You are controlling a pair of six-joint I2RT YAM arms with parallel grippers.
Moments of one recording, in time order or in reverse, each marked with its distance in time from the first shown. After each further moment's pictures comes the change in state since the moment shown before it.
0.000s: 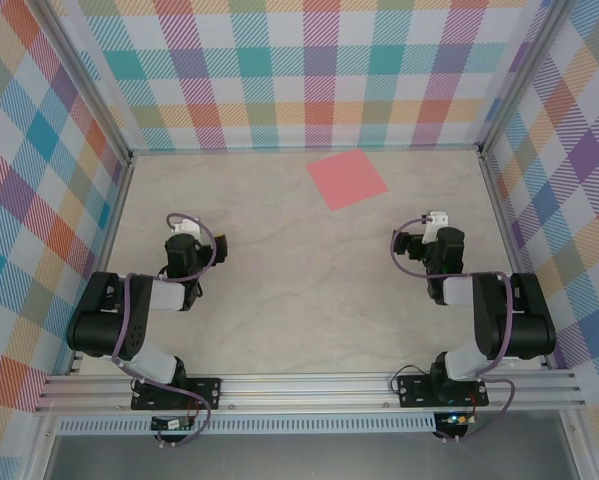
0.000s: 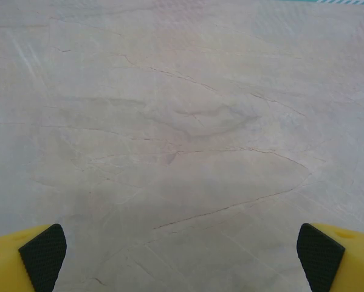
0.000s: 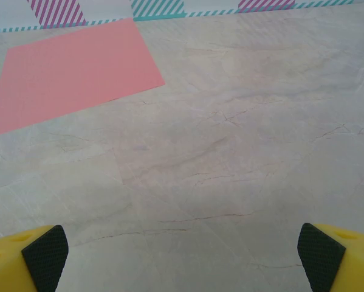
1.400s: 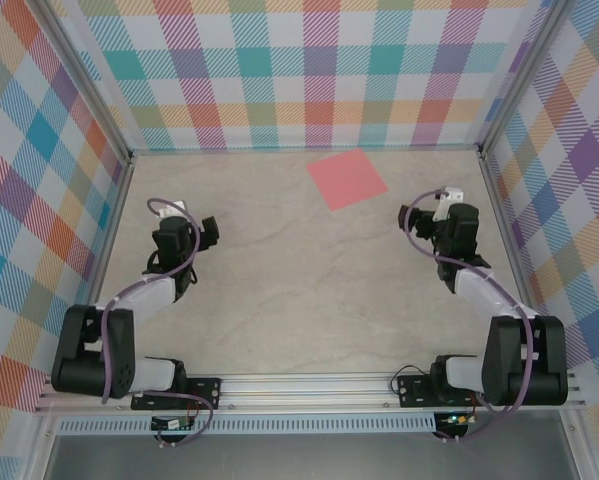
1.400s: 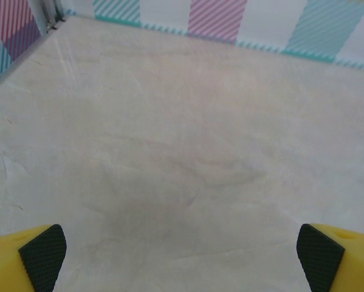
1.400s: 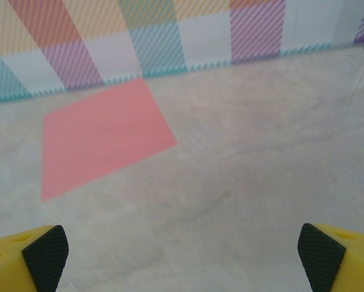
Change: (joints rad) left arm 0.000 -0.253 0.167 -0.417 -0.100 -0.151; right arm 0.000 -0.263 0.249 -0.477 -0.005 0.150
